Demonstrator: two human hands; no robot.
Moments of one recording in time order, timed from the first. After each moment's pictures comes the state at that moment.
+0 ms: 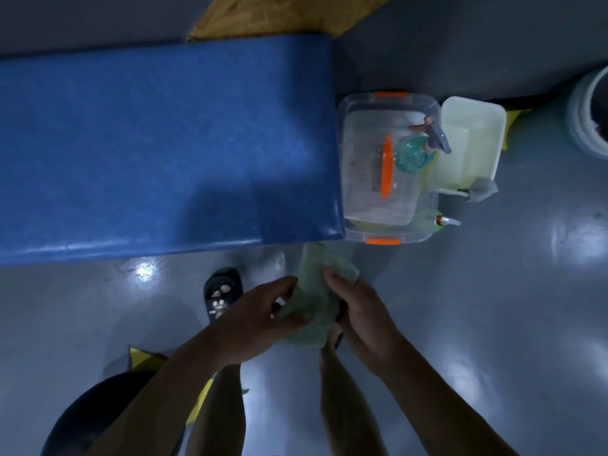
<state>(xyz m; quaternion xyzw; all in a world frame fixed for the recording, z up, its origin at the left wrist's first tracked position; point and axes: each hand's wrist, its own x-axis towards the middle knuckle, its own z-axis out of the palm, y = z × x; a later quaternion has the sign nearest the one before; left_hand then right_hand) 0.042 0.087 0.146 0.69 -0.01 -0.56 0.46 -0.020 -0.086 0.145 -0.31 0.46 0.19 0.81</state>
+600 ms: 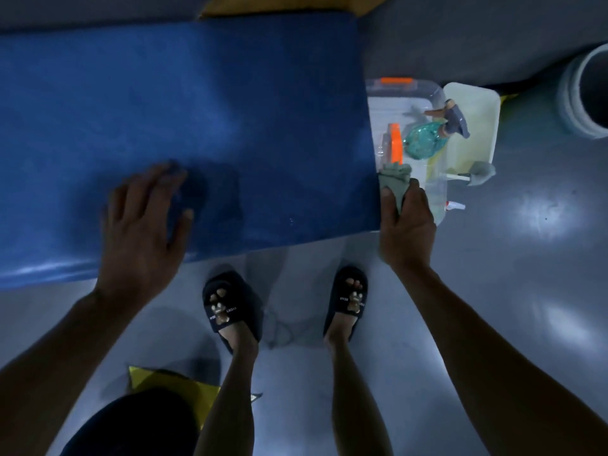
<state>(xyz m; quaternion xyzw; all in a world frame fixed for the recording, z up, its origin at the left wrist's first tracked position) 0.176 0.240 0.099 0.96 -0.23 -0.08 0.15 0.050 -0.096 0.062 -0.89 0.38 -0.02 0.26</state>
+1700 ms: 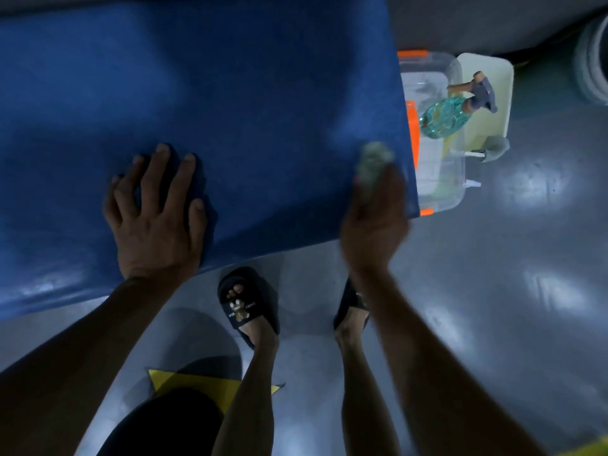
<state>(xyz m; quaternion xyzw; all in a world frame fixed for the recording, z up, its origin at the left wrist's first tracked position) 0.199 0.270 0.045 0.97 -0.21 -0.03 0.07 0.093 0.025 0.052 -0.89 0.37 -0.19 0.18</state>
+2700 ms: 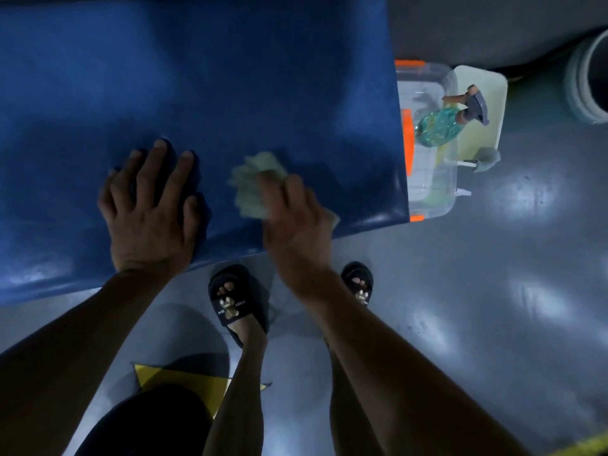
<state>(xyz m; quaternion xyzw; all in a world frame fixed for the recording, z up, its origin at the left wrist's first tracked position) 0.200 0.267 0.044 0.97 -0.21 -0.03 0.07 0.124 0.084 0.078 -0.97 0.15 -0.04 0.19</state>
